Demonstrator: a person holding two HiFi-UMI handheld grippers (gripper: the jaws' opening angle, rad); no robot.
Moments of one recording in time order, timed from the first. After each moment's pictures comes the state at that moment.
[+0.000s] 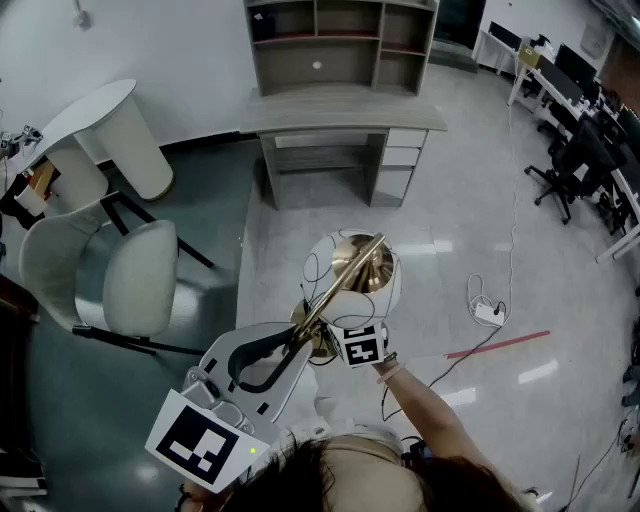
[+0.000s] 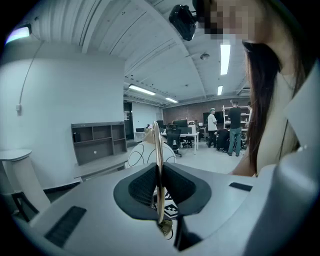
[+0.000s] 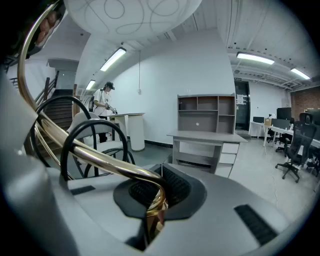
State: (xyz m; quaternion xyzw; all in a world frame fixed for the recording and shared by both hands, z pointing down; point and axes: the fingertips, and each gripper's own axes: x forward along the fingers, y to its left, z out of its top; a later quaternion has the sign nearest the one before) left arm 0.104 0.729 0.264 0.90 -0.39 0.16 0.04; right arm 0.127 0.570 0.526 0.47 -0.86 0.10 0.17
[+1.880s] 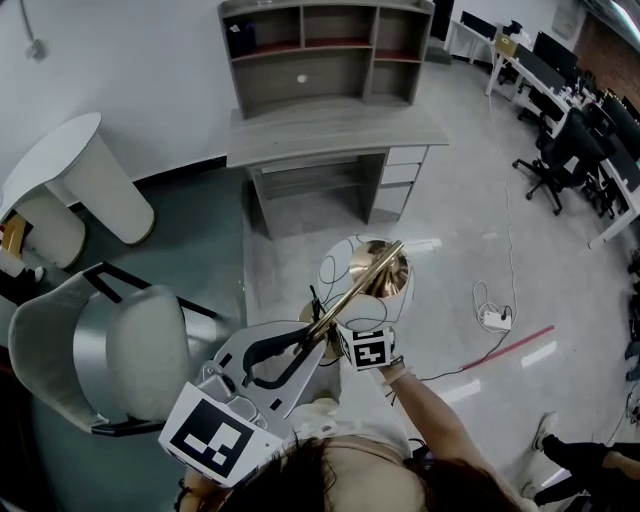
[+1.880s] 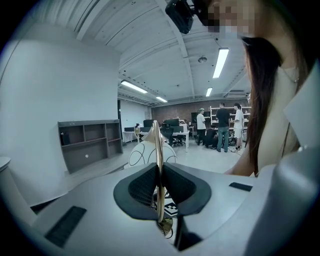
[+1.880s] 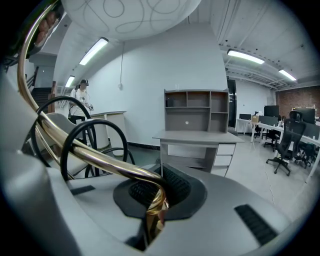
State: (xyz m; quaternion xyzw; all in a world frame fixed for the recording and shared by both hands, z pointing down) left arm 0.009 0.555 0.266 0.94 -0.31 0.17 0.02; right arm 0.059 0.407 0.535 0.53 -0.82 0.12 0.18
